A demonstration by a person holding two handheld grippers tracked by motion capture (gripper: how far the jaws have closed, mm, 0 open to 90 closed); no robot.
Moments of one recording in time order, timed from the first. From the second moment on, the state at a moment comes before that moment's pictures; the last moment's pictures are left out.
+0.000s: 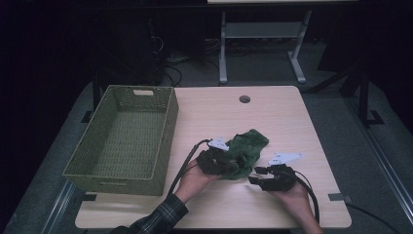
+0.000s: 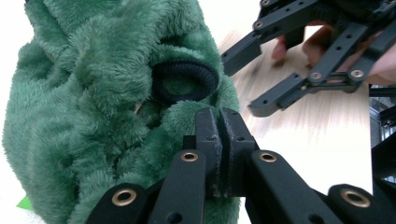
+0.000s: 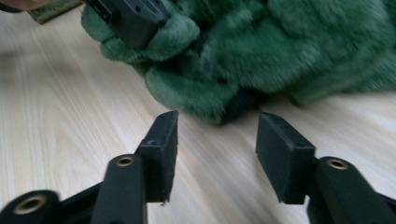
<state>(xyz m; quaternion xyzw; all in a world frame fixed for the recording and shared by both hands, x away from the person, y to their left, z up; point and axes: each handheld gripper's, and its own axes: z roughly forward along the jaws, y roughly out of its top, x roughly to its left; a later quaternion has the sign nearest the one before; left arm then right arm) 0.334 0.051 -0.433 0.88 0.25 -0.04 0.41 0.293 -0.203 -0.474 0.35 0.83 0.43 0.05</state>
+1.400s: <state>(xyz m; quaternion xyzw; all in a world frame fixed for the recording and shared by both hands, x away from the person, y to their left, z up) 0.314 0.113 -0.419 0.85 0.29 -0.02 0.43 0.277 -0.243 -0.449 0.37 0.82 0.42 0.12</state>
